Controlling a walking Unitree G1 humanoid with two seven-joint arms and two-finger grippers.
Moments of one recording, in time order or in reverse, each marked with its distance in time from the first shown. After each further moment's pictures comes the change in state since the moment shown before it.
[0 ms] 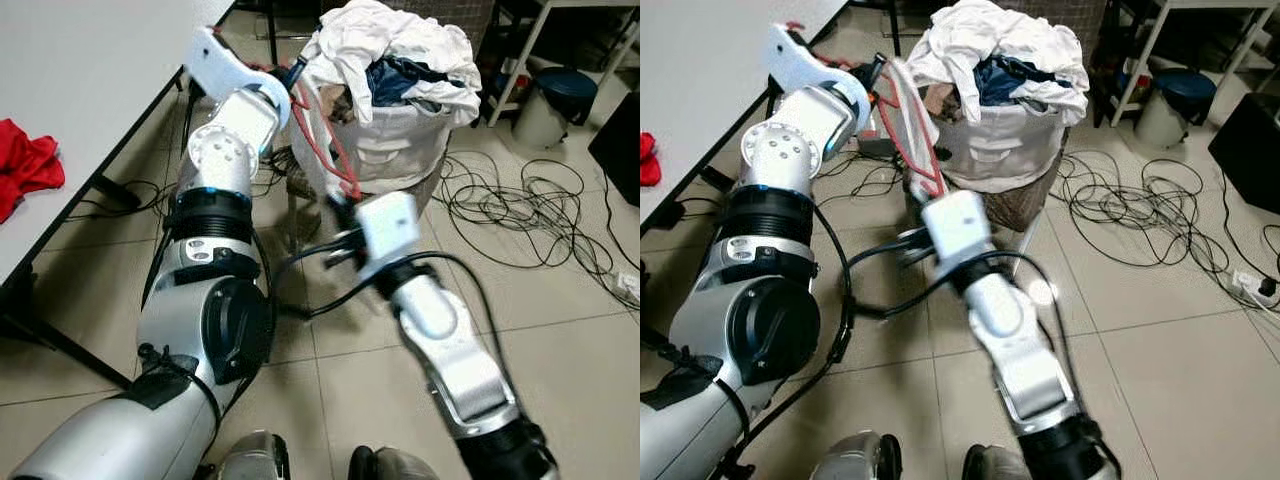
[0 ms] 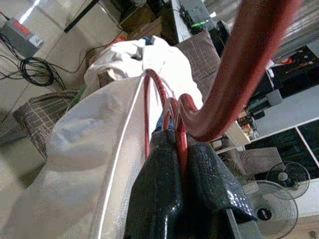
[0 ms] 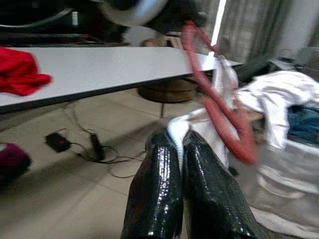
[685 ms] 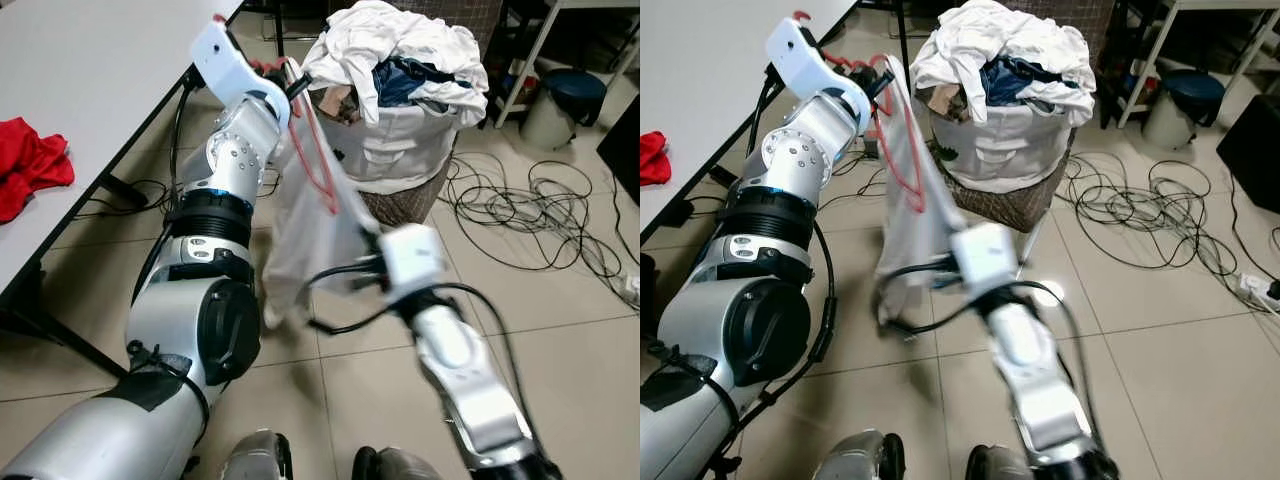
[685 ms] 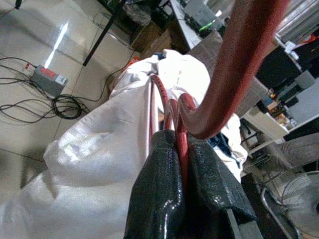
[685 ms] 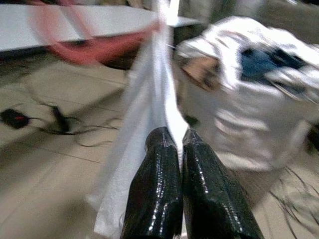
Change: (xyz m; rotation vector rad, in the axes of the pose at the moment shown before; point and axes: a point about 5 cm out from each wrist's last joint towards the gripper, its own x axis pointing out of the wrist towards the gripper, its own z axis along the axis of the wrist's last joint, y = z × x) left arm 0.006 0.011 -0.002 0.239 -0.048 0.009; right arm -0.037 -0.029 -0.039 0.002 0.163 -0.235
